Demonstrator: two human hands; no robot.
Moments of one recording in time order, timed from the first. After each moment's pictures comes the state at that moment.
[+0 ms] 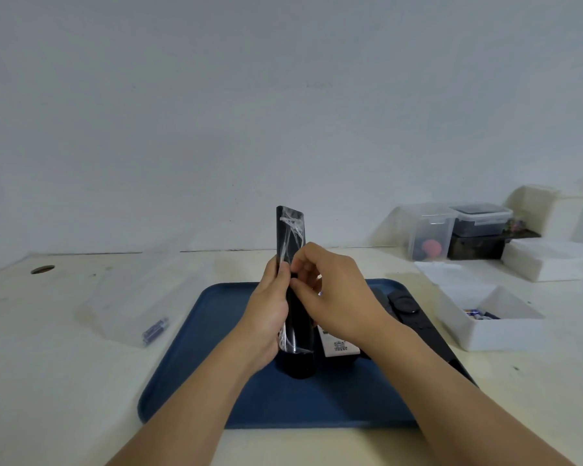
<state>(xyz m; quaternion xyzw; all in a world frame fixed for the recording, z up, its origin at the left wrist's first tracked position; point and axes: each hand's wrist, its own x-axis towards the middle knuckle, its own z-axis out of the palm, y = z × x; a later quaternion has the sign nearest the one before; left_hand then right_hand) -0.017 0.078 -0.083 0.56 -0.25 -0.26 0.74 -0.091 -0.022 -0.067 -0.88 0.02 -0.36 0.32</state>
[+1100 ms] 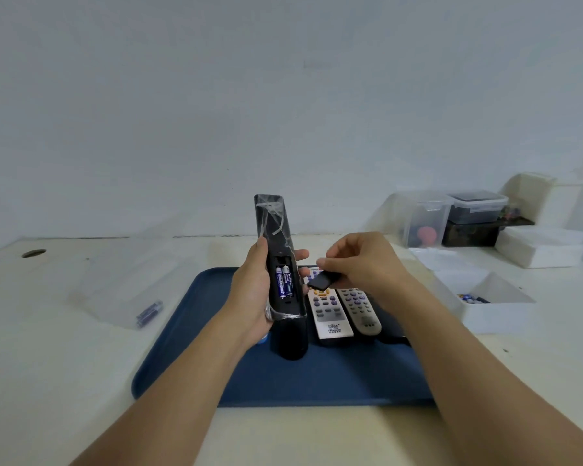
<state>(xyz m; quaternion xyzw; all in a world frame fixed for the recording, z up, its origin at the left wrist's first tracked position) -0.006 0.073 -0.080 0.51 -0.15 -0.31 0.79 -0.100 -0.066 -0.064 -0.74 0.22 -0.30 0.56</state>
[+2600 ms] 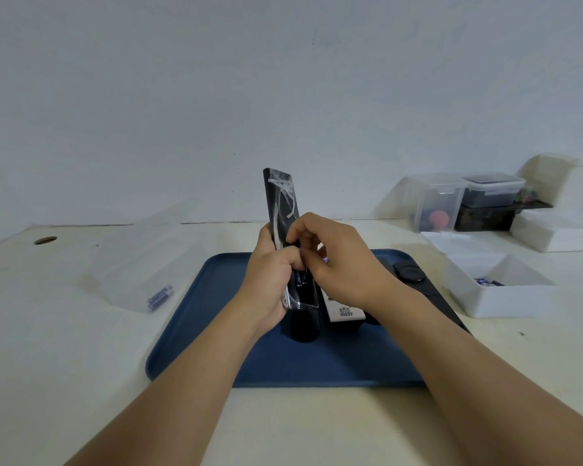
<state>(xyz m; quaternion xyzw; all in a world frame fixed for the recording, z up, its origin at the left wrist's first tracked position) -0.017 0.079 -0.079 0.51 -0.24 -0.25 0.79 -0.090 -0.023 -0.068 -0.89 -0.03 -0.35 0.29</state>
